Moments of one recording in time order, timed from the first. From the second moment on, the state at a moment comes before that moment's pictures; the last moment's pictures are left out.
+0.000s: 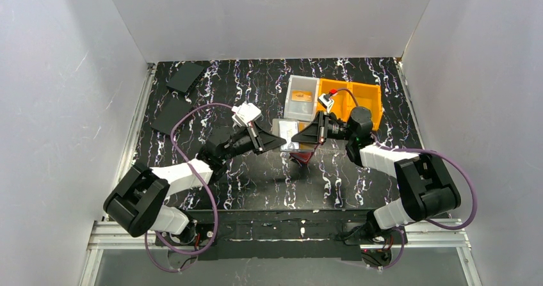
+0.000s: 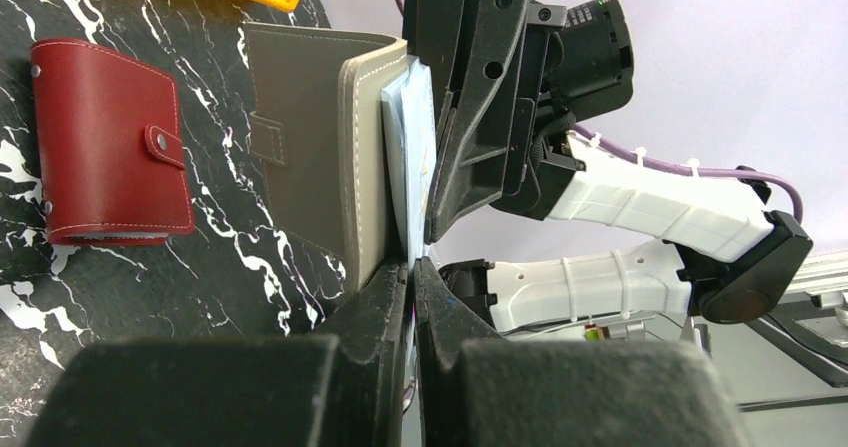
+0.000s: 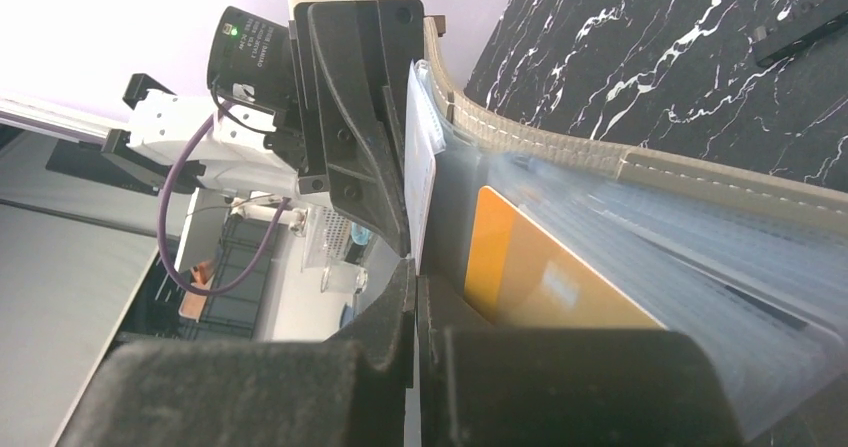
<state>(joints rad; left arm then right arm) -0.63 1.38 0.51 0.85 0.49 -1.14 0.35 1.46 0.58 0.90 -1.10 1.14</state>
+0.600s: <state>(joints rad) -0.60 1.43 0.45 1.06 0.53 -1.24 0.37 1.45 0.58 0.90 -1.10 1.15</state>
